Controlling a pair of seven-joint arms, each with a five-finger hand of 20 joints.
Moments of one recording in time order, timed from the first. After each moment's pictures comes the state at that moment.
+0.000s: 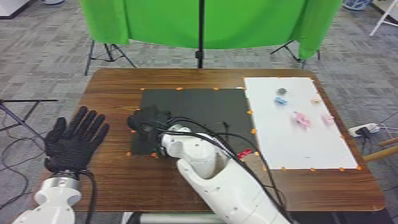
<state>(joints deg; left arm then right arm) 125.2 -58.6 -95.0 -120.9 -1.2 10.2 20.4 -72.7 -91.1 47.8 -82.7 -168.1 -11.2 -7.8</state>
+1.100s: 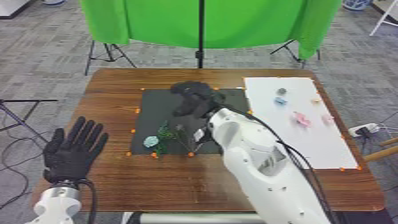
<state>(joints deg) 128.7 -62.4 -96.2 -121.9 -1.6 10.1 20.0 -79.0 -77.2 59.1 -107.6 -142.3 -17.0 12.3</state>
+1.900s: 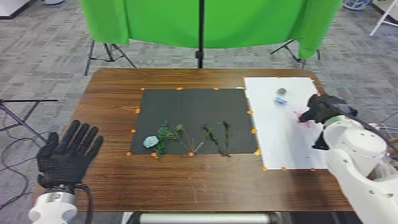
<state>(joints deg) 130.9 -62.3 -97.3 -122.6 -2.0 10.0 21.4 -93.2 -51.1 83.0 -107.1 -138.7 -21.0 30.3</state>
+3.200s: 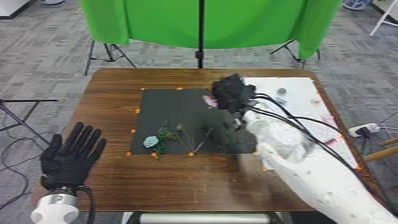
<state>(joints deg) 131.5 -62.2 -96.7 -122.8 -1.9 10.0 20.8 -67.6 -60.1 49.4 -95.6 -149.5 -1.7 3.2</state>
